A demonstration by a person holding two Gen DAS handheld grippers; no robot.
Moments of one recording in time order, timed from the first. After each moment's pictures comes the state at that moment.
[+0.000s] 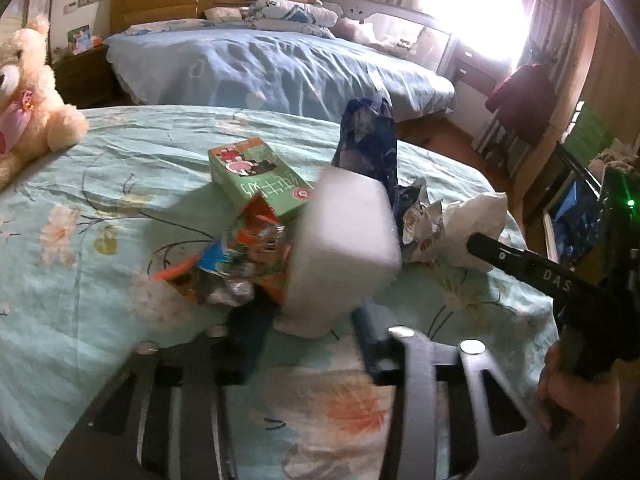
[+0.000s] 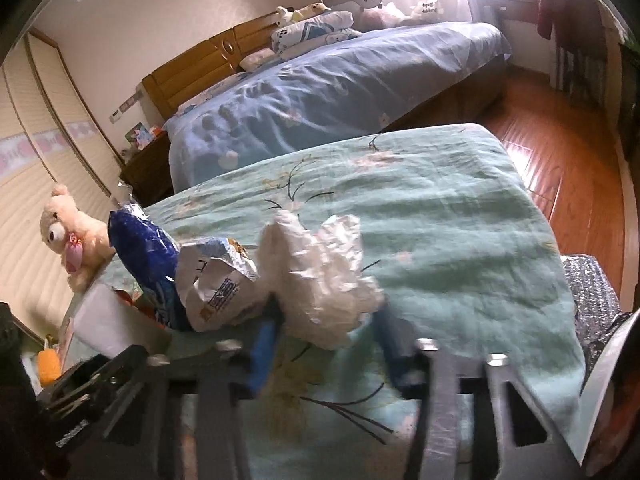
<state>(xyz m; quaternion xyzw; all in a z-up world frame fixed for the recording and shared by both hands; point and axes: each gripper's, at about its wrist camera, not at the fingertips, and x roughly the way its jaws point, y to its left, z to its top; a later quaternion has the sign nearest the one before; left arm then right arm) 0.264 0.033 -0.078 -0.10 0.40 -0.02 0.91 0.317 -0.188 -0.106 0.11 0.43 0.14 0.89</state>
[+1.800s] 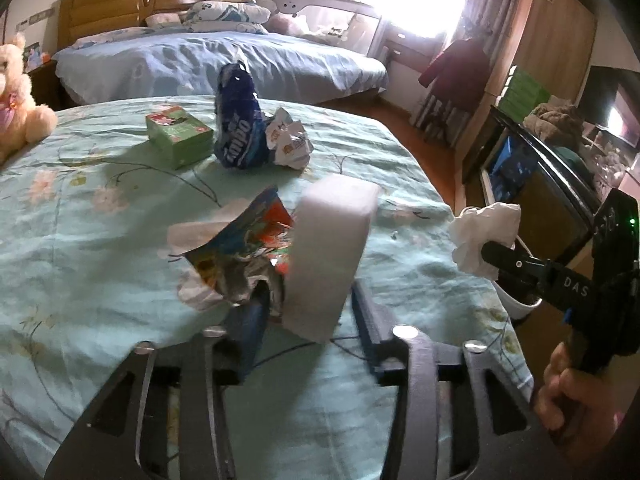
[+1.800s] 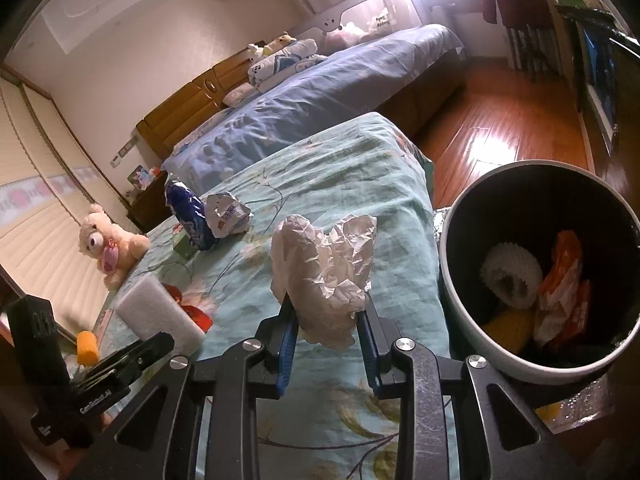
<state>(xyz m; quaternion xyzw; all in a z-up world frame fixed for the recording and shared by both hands) 0.155 -0.018 -0.066 -0.08 0.39 -0.13 0.91 0.173 -0.271 -0.083 0.19 0.40 0.11 0.89</state>
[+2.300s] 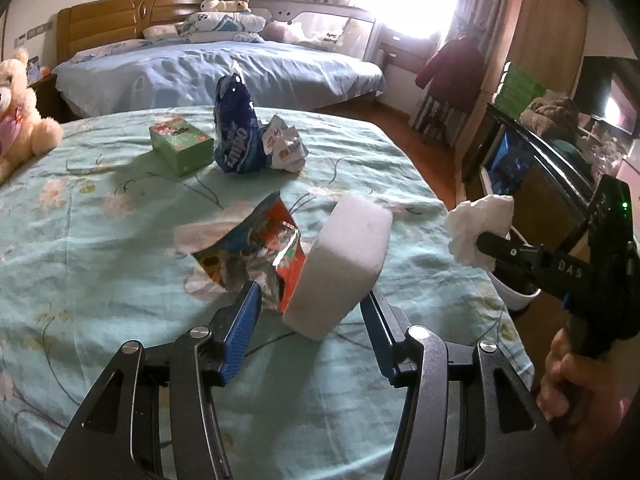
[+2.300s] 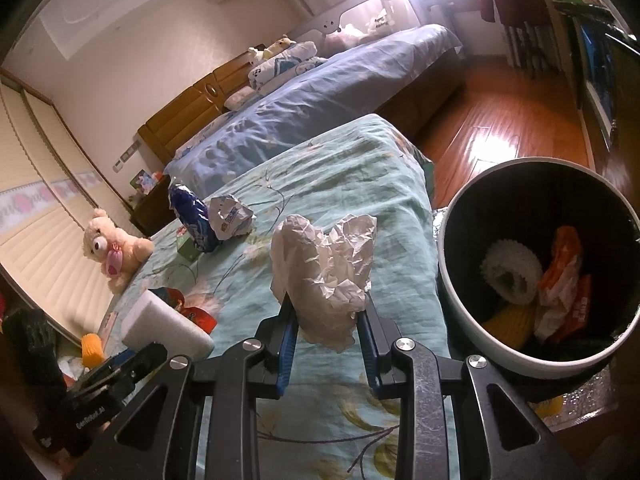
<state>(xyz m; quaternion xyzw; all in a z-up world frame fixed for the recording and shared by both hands) 0.141 -0.019 -0.063 -0.06 0.38 -0.13 0.91 0.167 -0.274 -0.079 0.19 0.40 0.11 0.89</state>
